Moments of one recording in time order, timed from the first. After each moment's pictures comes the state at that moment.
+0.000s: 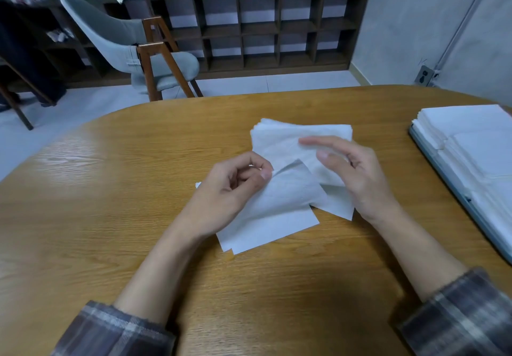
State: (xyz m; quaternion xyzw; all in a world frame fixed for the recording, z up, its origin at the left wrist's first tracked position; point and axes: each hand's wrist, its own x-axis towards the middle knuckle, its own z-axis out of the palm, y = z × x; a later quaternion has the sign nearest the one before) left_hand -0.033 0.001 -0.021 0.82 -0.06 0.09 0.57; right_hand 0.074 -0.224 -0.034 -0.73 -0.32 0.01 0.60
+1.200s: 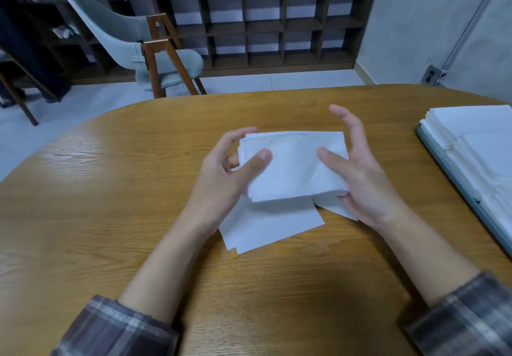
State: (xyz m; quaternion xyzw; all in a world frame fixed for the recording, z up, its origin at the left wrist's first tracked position) left_hand -0.032 -0.002 -0.015 0.73 0.07 0.11 0.67; right_hand 0.062 -0.212 -0.023 -0.56 -0.24 0.19 0.77
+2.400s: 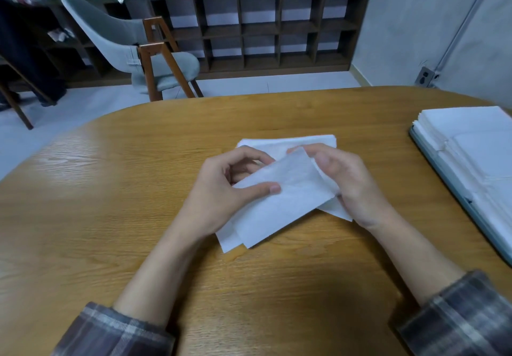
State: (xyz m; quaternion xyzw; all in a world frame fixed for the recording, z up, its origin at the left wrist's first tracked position) left_hand -0.033 -0.001 -0.016 0.79 -0.02 0.13 0.60; right_hand 0.063 -0.214 -0.034 -0.67 -0.32 0.13 0.66
